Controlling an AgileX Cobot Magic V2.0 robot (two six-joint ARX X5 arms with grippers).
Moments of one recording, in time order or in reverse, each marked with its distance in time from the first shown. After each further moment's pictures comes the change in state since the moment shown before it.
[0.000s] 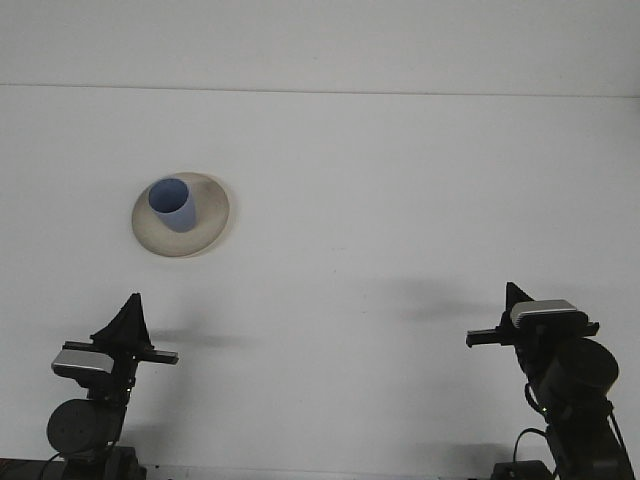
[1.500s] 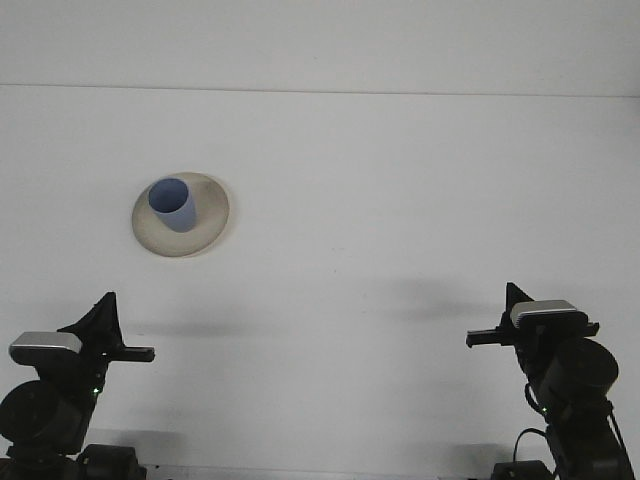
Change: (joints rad) left arm 0.000 0.214 0.512 -0.564 -0.052 -0.008; right arm 0.000 0.000 0.000 -0.003 0.000 0.000
